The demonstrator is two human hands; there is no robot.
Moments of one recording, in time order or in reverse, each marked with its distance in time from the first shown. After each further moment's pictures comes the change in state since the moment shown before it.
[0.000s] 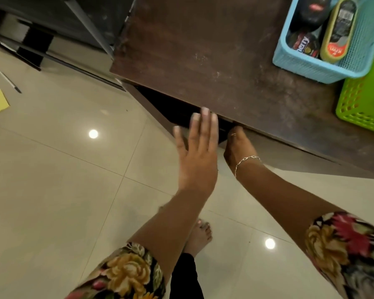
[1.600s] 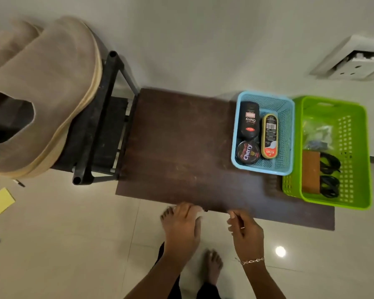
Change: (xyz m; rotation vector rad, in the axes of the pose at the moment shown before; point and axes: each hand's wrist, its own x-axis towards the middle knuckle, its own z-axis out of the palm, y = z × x) left_hand 0.066 -0.039 -0.085 -0.653 -0.094 0.163; right_hand -0.062 0.062 -0.026 2.143 0.440 1.069
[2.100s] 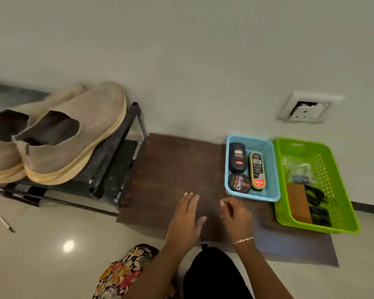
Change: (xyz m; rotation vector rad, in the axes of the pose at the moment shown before) left_hand 0.043 0.014 -0.020 0.034 0.004 0.114; right_hand 0.059 -0.037 0.006 -0.082 0.049 -0.245
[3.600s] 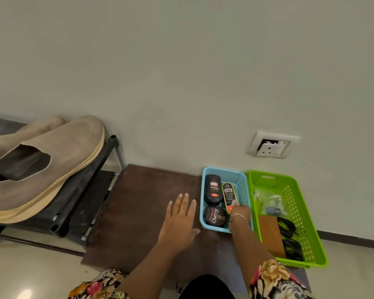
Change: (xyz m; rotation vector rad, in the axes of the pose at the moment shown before) left_hand 0.073 0.053 -0.014 0.504 -0.103 0.171; right_hand 0.132 0.019 -0.039 0.402 0.319 0.647
